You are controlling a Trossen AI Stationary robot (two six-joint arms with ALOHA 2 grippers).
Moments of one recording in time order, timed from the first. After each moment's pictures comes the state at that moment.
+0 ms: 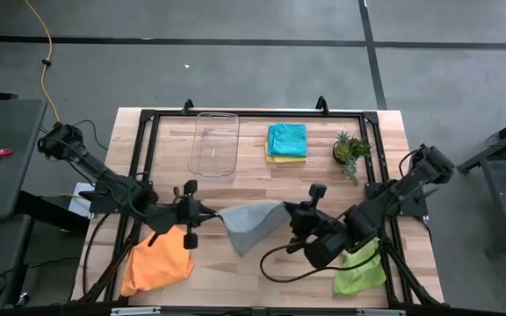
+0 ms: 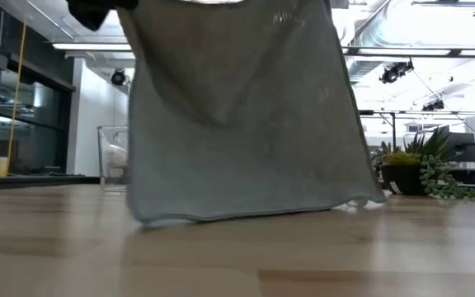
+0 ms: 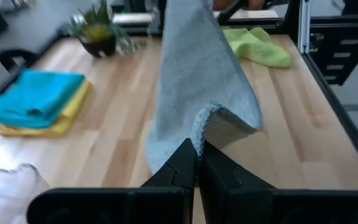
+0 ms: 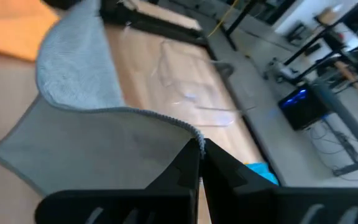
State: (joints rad) left arm -0.49 1.14 0.73 -0.16 -0.65 -0.28; right arm 0.62 1.60 1.41 -0.80 1.03 0.36
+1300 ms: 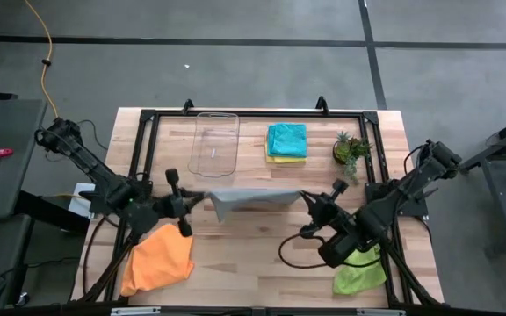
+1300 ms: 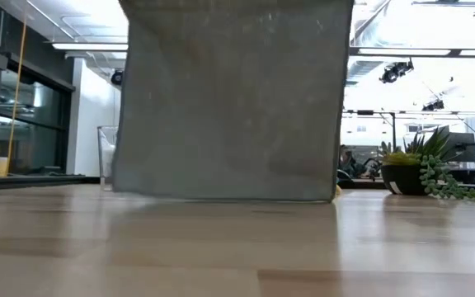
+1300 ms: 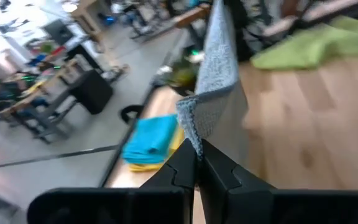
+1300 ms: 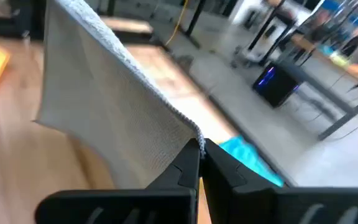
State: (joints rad) left arm -0.58 1.02 0.71 -0.18 -1.04 0.08; right arm 0.68 1.51 1.27 -1.01 1.20 0.83
